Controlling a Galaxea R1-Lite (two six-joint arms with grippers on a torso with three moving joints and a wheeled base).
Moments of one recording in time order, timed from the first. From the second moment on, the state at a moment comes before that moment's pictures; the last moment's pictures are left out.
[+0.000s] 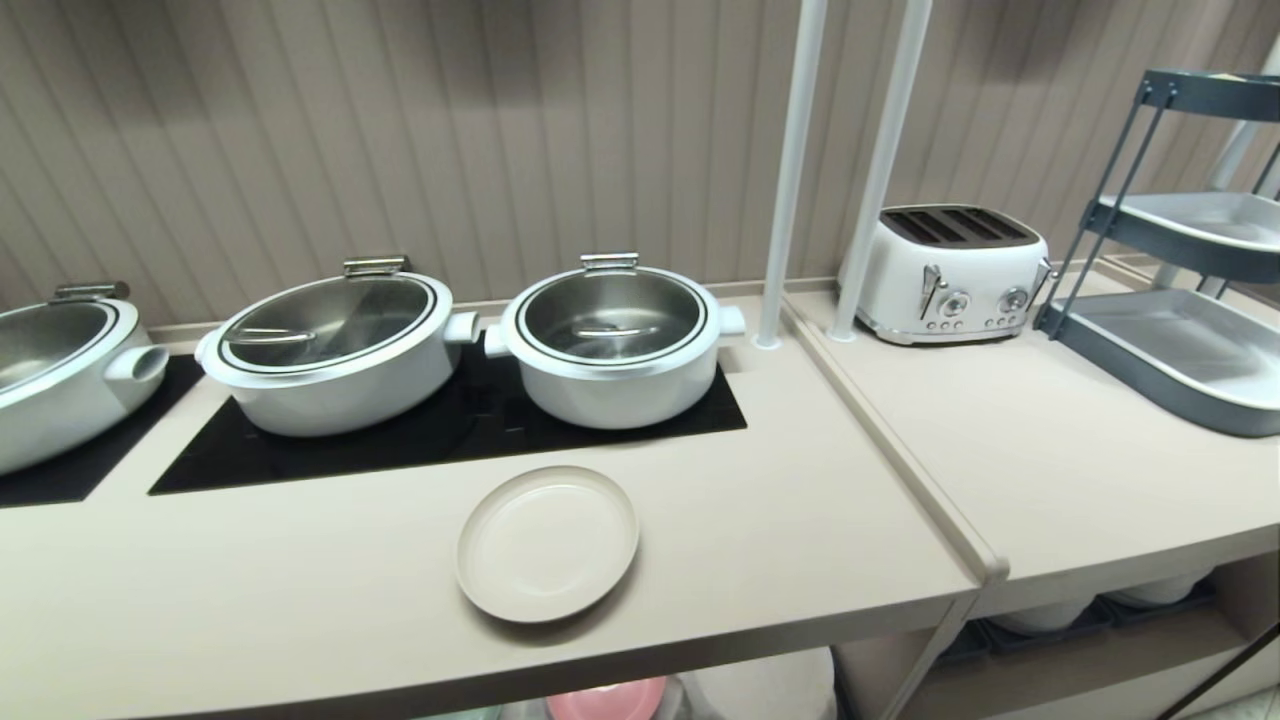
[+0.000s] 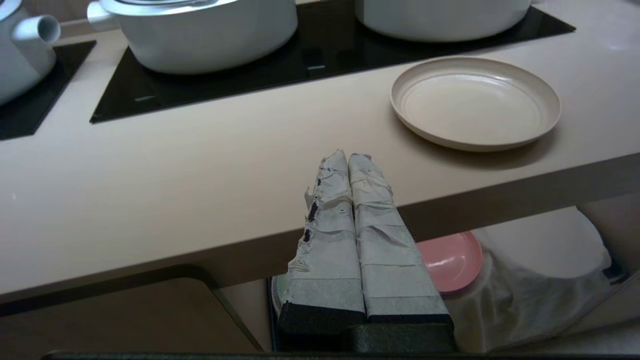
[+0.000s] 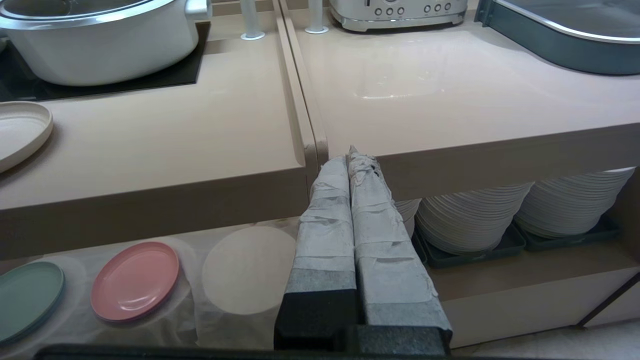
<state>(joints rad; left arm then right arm) 0.00 0.07 0.00 -0.01 -0.04 0.09 0.00 0.00 0.00 0.00 -0.02 0.04</state>
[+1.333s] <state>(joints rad) 0.00 0.00 0.00 -0.01 -0.04 0.09 0.00 0.00 0.00 0.00 -0.02 0.04</state>
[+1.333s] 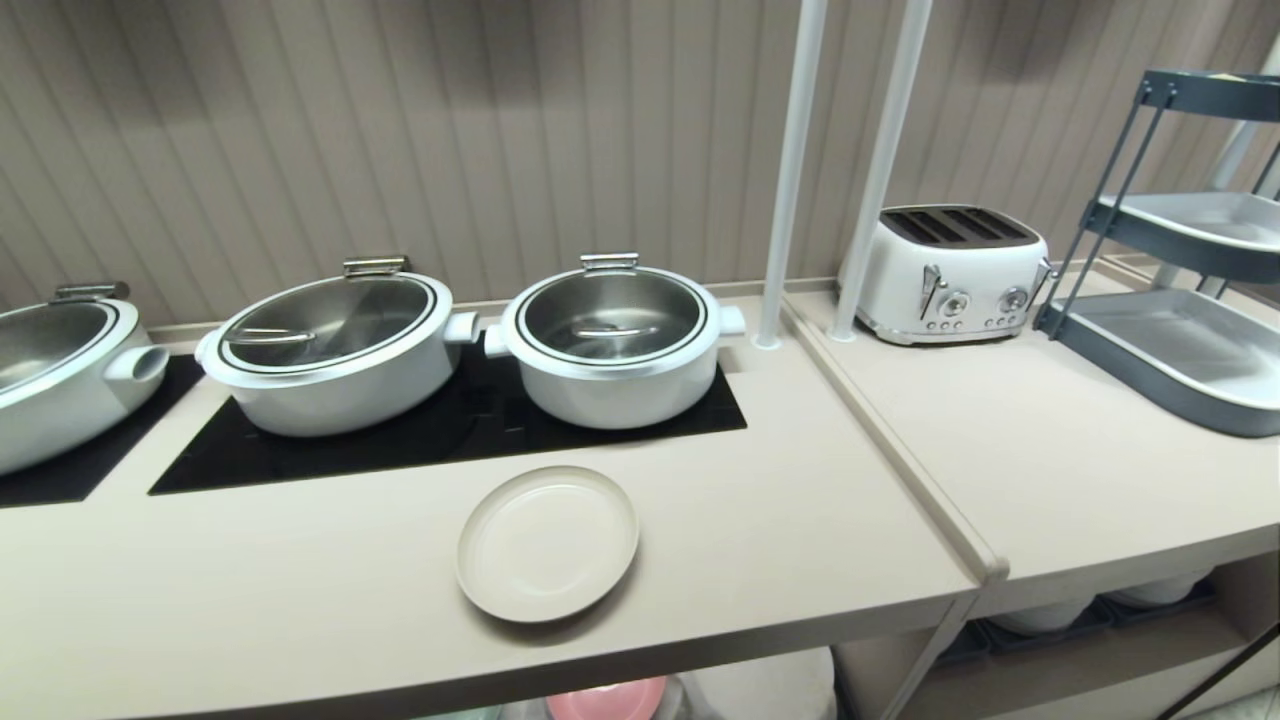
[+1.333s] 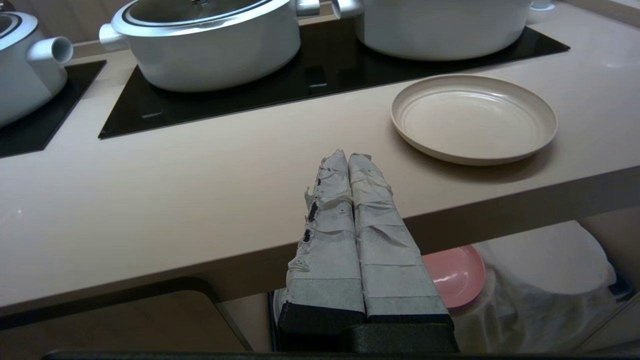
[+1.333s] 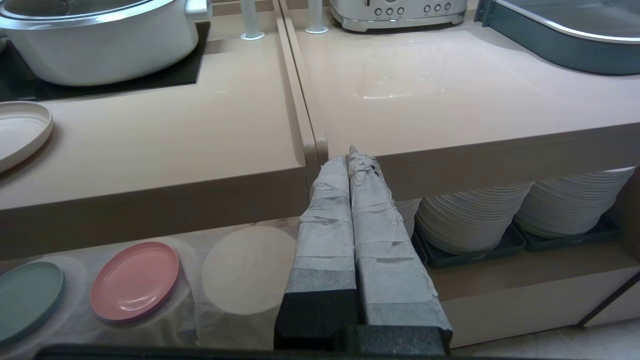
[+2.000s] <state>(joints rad) 0.00 0.00 0.00 -0.01 -0.04 0.09 0.00 0.00 0.00 0.00 -0.02 0.04</state>
